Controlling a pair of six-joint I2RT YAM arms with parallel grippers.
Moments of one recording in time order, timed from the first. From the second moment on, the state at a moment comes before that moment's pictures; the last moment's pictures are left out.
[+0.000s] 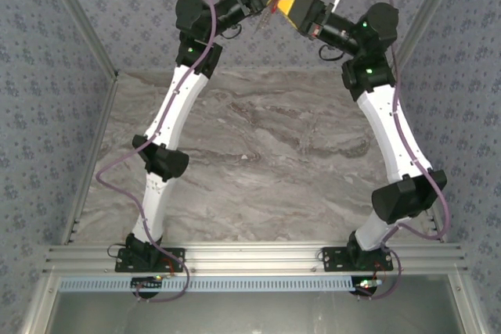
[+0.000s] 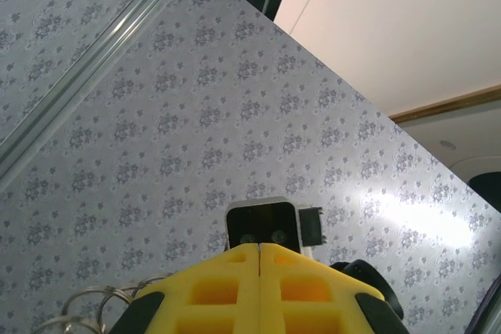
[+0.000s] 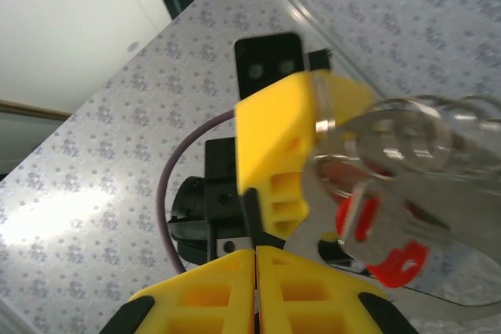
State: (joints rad) left arm -0.53 2.32 2.83 0.22 0.71 -1.27; right arm 0.23 1.63 1.89 0.23 -0.88 1.14
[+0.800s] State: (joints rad) left arm -0.53 2.34 2.87 0.26 0.69 -1.34; right arm 0.15 1.75 2.12 0.23 -0.82 1.19
